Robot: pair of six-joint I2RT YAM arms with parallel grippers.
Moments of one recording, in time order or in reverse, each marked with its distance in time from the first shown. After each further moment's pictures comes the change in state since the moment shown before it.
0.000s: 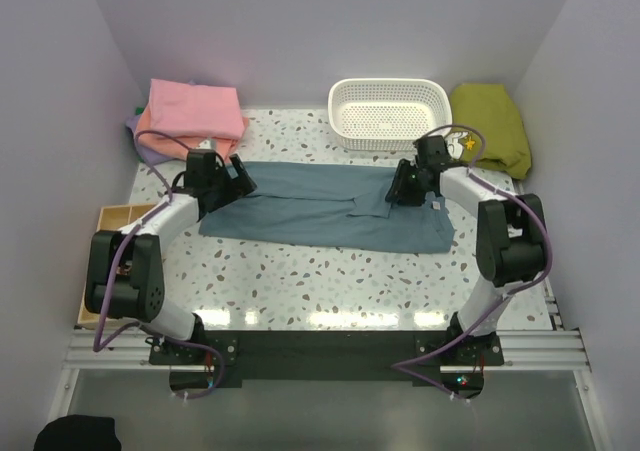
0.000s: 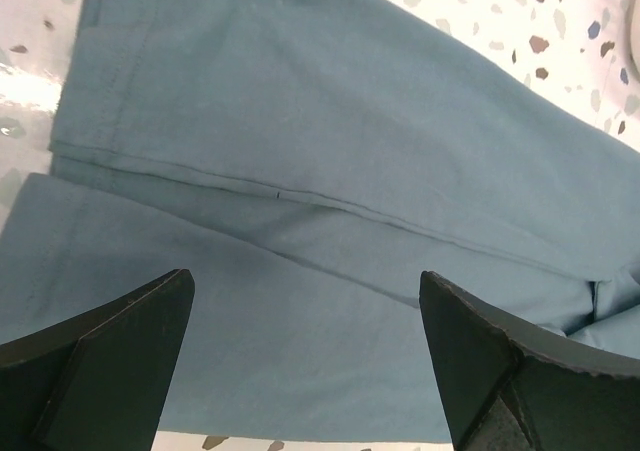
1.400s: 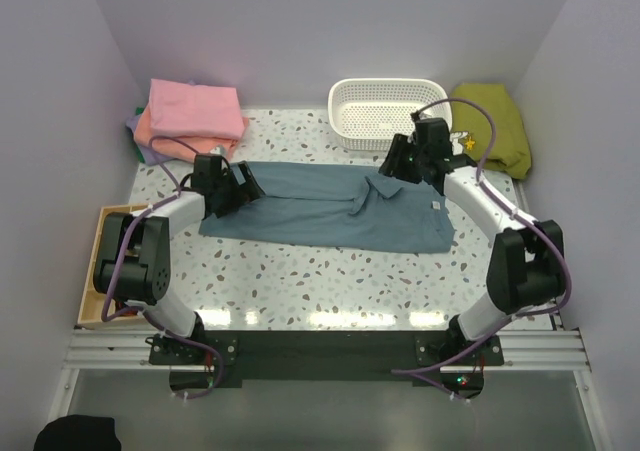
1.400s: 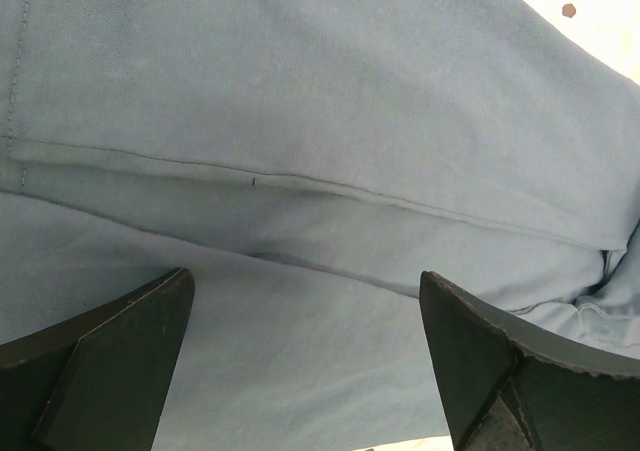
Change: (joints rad) left arm -0.006 0.125 -0.002 0.049 0.109 0.000; right arm 0.078 -0.168 0.079 0.062 0.037 -0.004
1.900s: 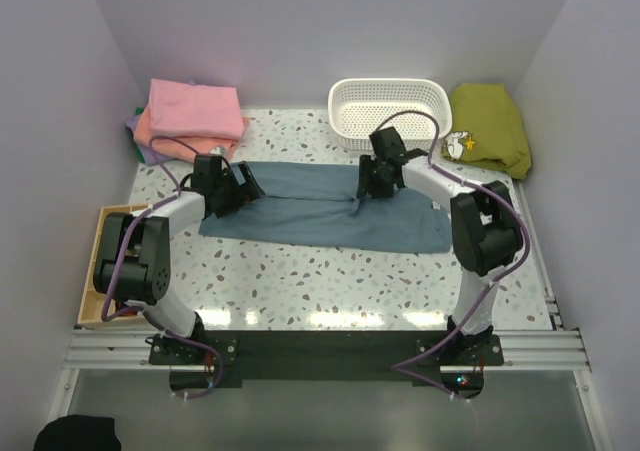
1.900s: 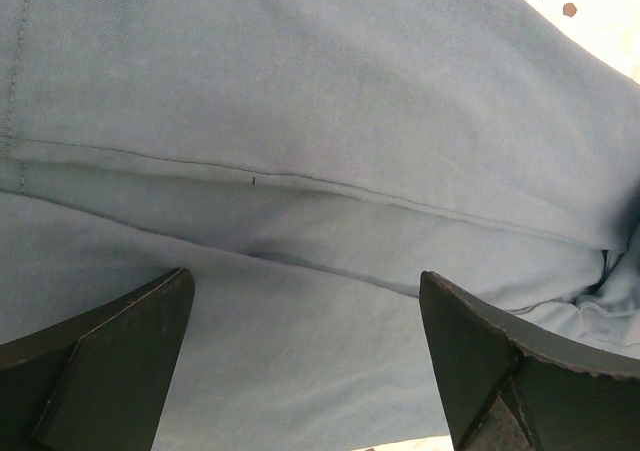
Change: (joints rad) left arm 0.000 0.000 -0.002 0.002 0.002 0.000; right arm 0.138 0.300 0.135 -0.158 0.126 -0.039
